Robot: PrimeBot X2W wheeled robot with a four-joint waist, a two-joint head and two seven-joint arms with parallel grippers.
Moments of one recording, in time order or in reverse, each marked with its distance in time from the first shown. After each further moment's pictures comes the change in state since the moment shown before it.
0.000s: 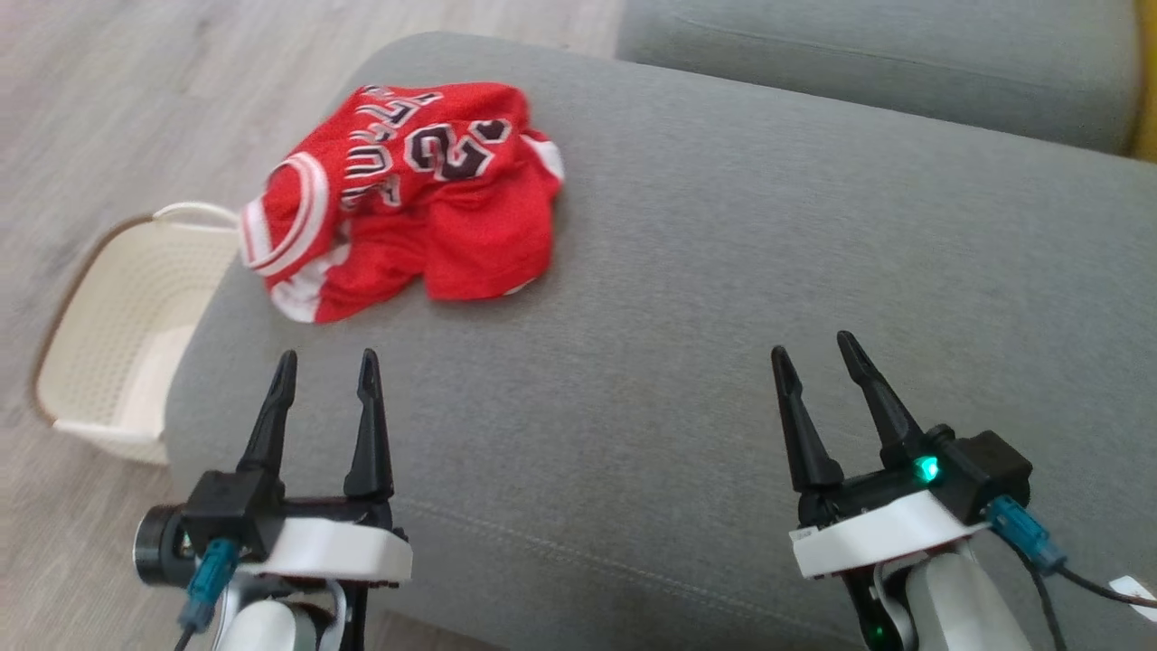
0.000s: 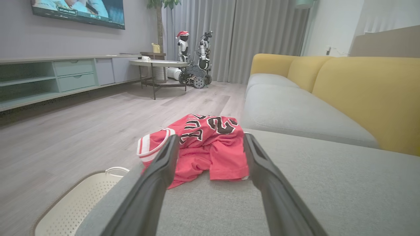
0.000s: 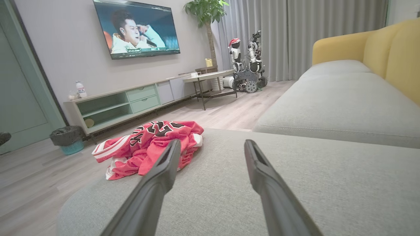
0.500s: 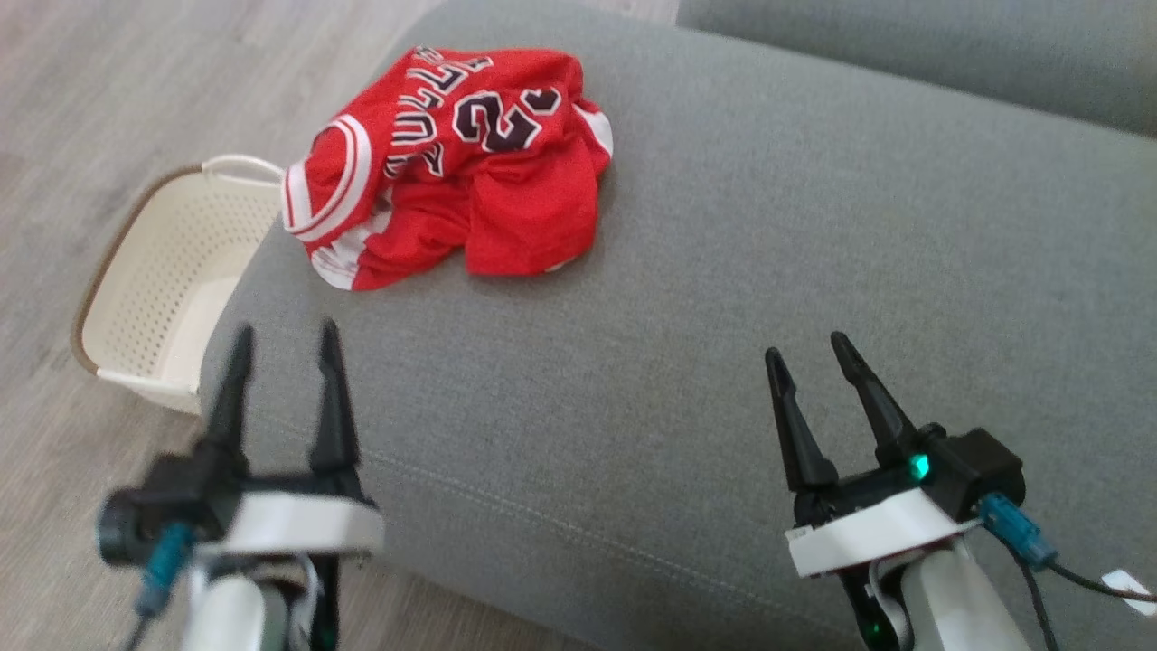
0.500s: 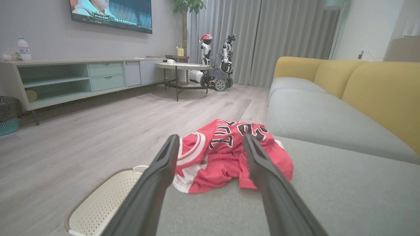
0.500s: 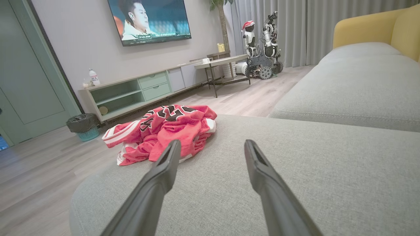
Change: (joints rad) left arm -0.011 0.000 0.041 -0.024 -0.011 0.007 0.000; right arm -0.004 0.000 0.007 0.013 -0.013 0.000 0.000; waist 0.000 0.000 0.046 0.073
